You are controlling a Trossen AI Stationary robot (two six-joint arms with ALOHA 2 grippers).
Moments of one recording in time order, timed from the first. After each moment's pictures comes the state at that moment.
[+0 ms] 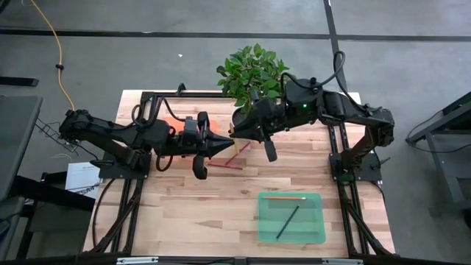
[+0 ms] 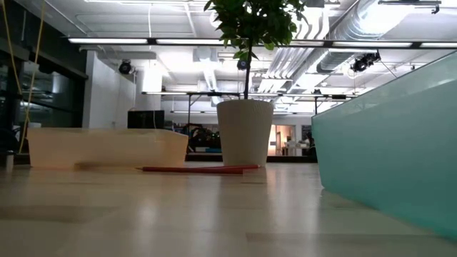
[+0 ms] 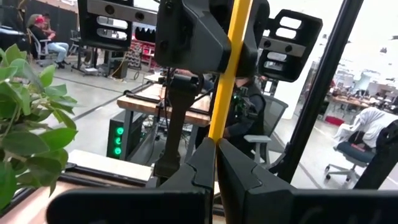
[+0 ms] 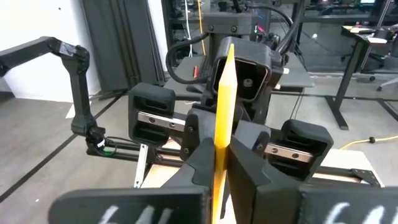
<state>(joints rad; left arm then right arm) -0.15 1.26 1.21 0.15 -0.31 -0.18 0.06 1.64 2.07 -0.61 -0.17 0.00</state>
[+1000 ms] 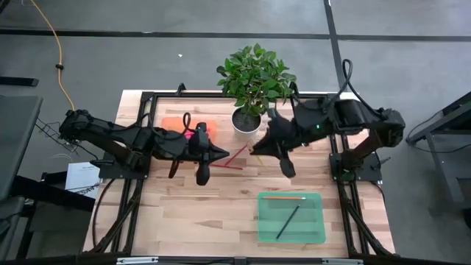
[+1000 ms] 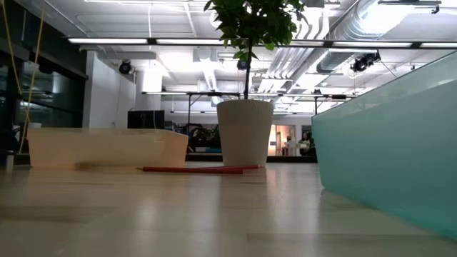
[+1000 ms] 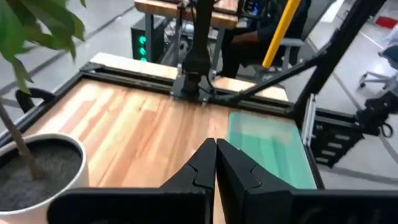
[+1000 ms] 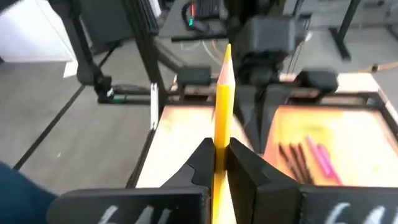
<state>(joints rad) -0.15 1.27 1.21 -0.30 -0.33 -0.27 0.22 1.57 2.07 -0.93 -0.01 0.13</state>
